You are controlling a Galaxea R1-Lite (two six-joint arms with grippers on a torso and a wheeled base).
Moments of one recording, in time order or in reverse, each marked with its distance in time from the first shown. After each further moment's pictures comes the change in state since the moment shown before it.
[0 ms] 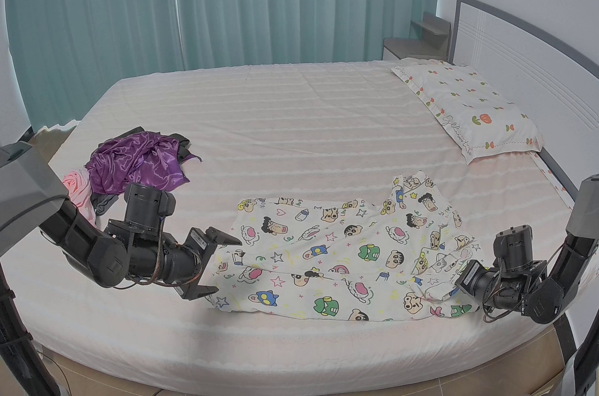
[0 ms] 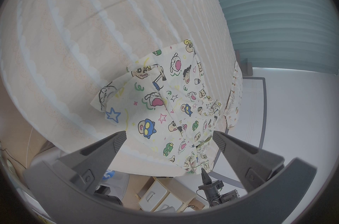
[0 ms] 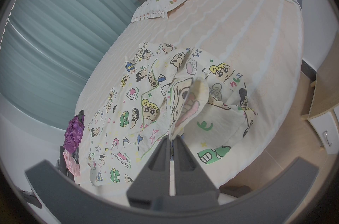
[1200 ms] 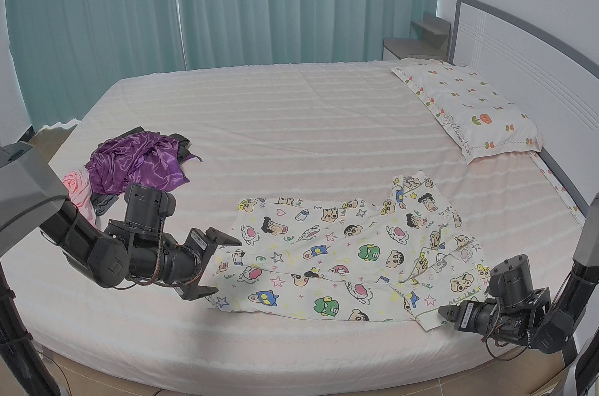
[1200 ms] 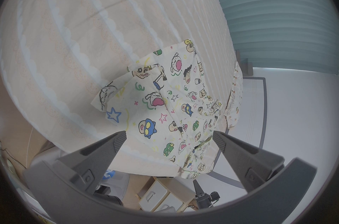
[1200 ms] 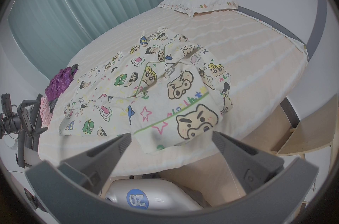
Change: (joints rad) left arm -0.001 0.001 0.002 0.000 0.001 0.000; right arm 0.162 -0.074 0.176 0.007 -0.159 -0.266
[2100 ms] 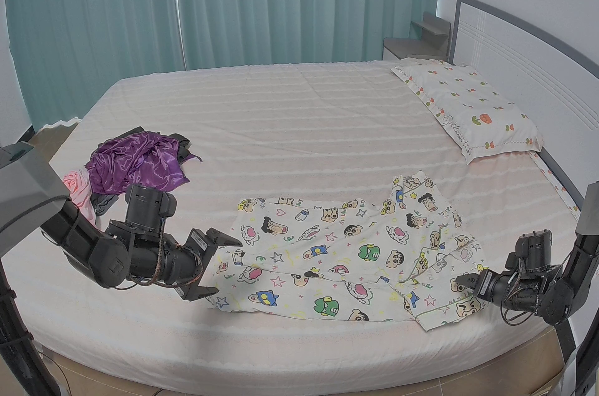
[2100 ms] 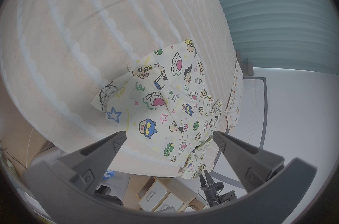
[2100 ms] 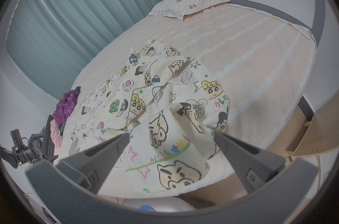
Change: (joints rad) left arm 0.000 0.005 -0.002 0.000 0.000 0.000; right arm -0.321 0.110 -0.083 -0.144 0.279 -0.092
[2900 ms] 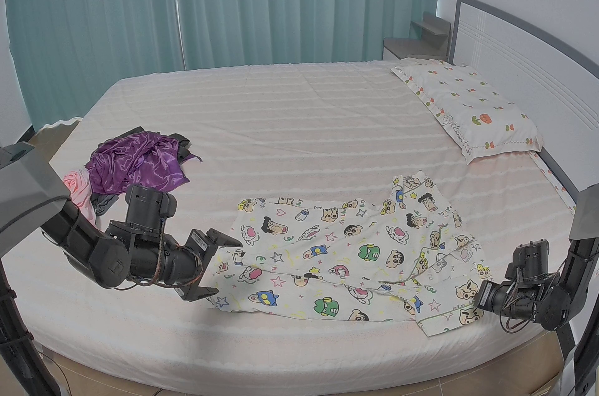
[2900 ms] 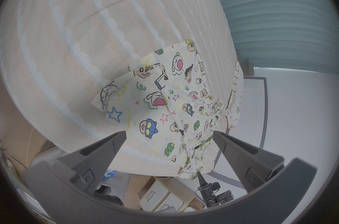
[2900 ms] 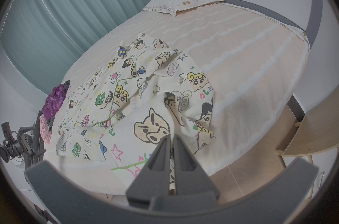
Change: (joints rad) left arm 0.000 0.001 0.001 0.000 0.000 0.000; right arm -0.003 0.046 0.041 -0.011 -0.056 -0.037
